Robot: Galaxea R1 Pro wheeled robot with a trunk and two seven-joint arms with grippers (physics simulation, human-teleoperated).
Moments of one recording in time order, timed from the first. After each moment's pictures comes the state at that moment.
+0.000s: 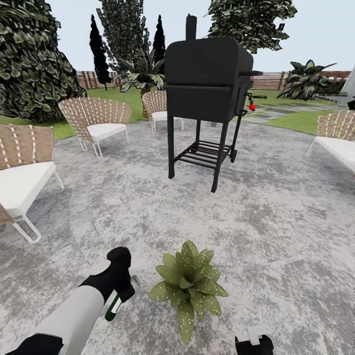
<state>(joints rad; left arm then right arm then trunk) -0.76 -0.06 -0.10 -0.63 -1.29 0.82 -1.16 -0.45 -0.03 0.23 -0.05 -0.05 -0.33 -0.17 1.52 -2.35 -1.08</state>
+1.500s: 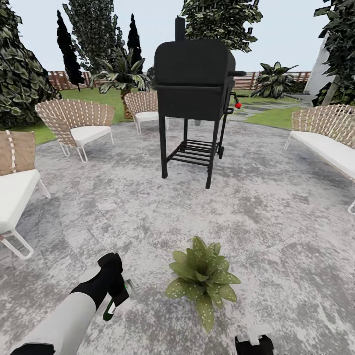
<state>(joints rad) -0.72 -0.02 -0.04 -0.64 -1.25 0.69 -1.08 -0.45 -0.03 0.23 -0.05 -0.05 -0.33 -0.17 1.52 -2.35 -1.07</state>
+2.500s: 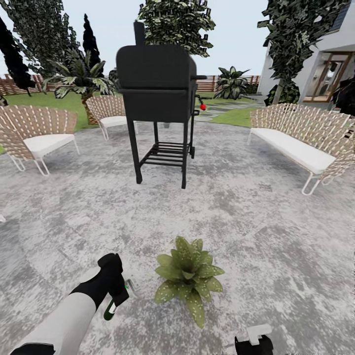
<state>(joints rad) -0.72 -0.02 -0.04 -0.63 -1.25 0.67 -1.08 -0.45 -0.03 0.24 -0.05 -0.05 -0.33 -0.17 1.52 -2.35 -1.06</state>
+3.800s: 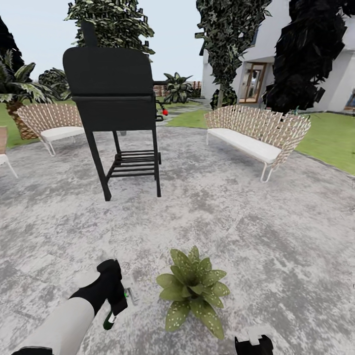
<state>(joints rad) -0.70 -0.01 -0.05 -0.59 -1.25 0.58 -1.10 -0.45 -0.03 0.24 -0.05 -0.05 -0.33 -0.17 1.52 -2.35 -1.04</state>
